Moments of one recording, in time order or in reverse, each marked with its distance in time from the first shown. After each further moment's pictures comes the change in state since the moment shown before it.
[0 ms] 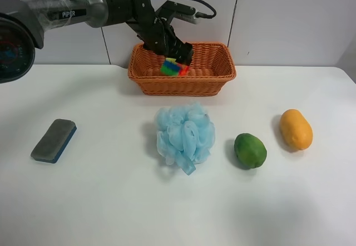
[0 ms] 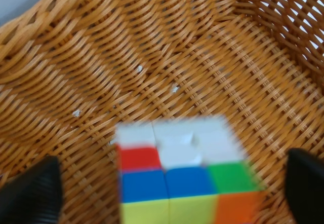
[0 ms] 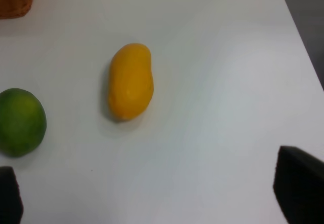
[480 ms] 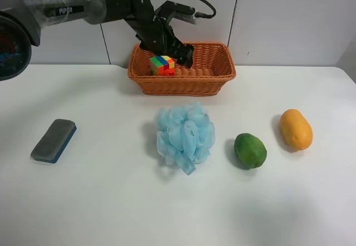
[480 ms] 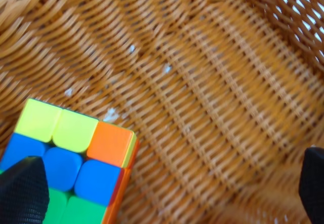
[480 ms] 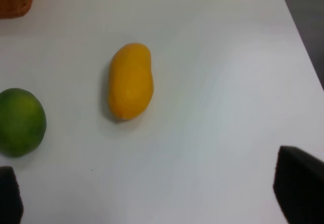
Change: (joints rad) left arm 0.000 -0.024 -0.001 0.005 0.073 -0.002; right arm 0.000 0.000 0.000 0.000 0.000 0.000
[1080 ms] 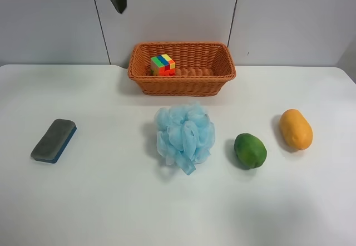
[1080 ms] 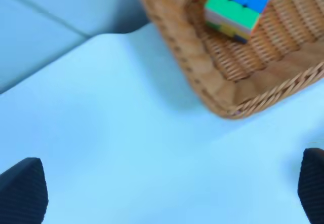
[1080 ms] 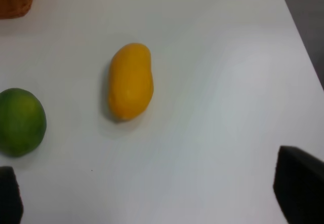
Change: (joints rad) left arm 0.027 -0.517 0.092 0.357 0.550 -0.213; right arm 0.000 0.000 0.000 0.000 0.000 0.000
